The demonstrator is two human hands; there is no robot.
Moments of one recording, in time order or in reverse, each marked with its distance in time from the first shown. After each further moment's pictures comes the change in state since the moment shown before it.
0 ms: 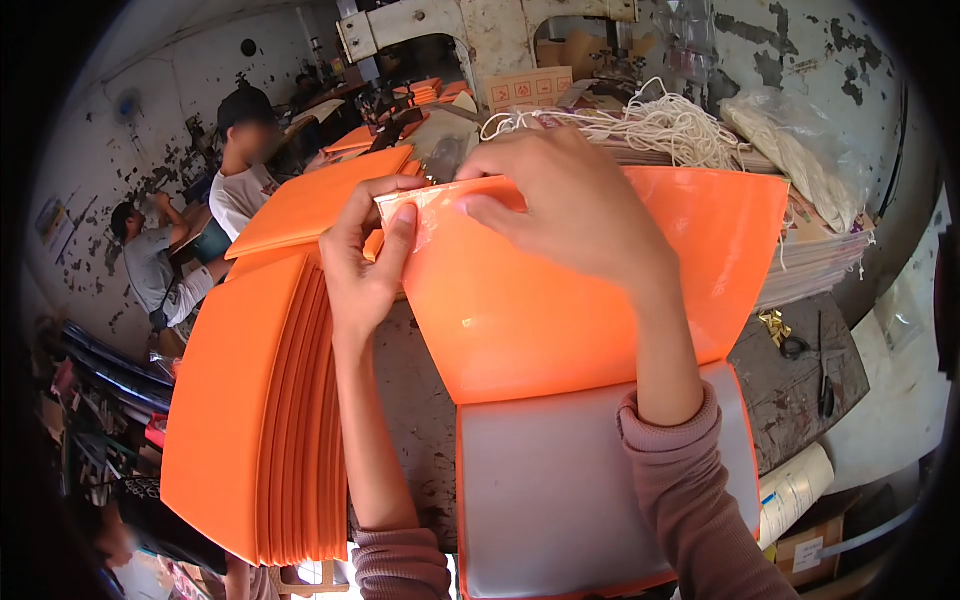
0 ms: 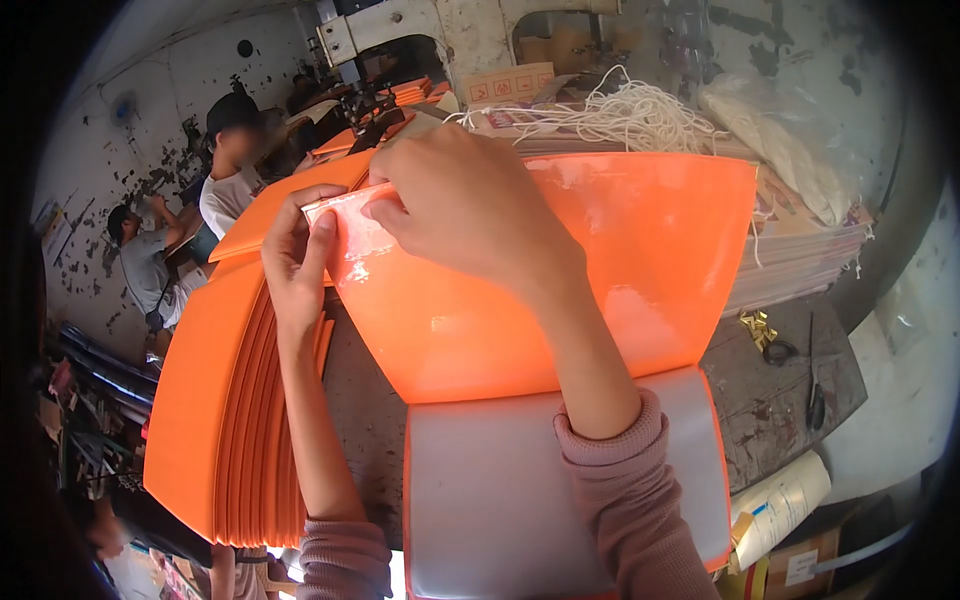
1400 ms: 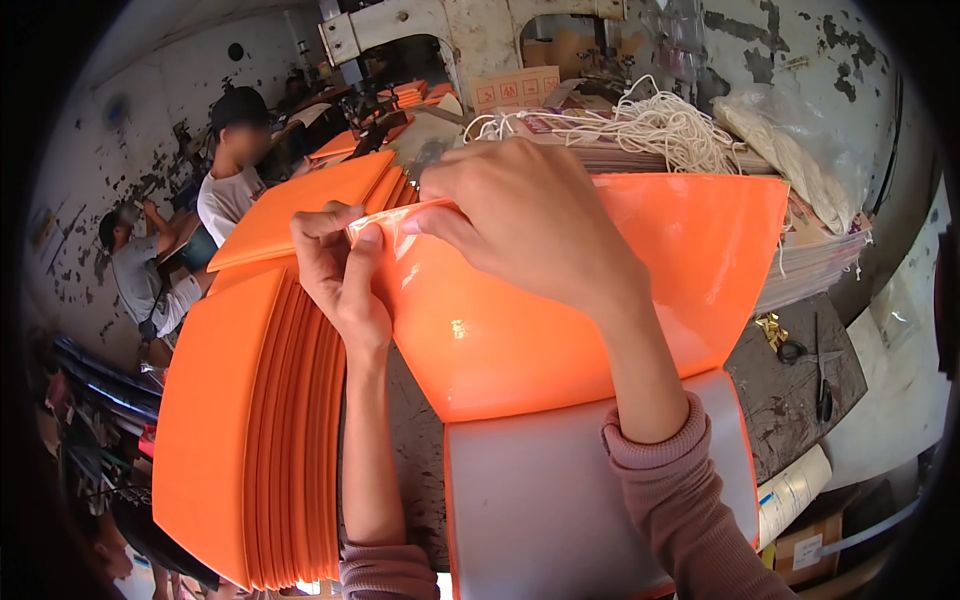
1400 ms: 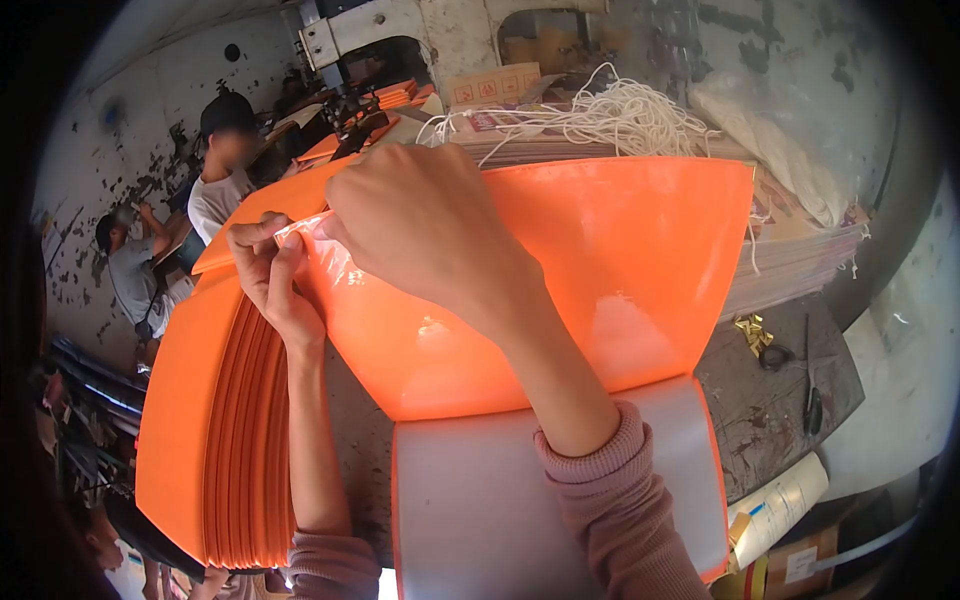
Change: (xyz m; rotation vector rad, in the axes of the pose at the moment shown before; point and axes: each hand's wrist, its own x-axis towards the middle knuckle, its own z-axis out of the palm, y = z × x) left_hand -0.005 -0.019 0.022 -0.282 0.331 0.168; right_hand 0.004 0.000 0.013 -0.192 -0.068 -0.050
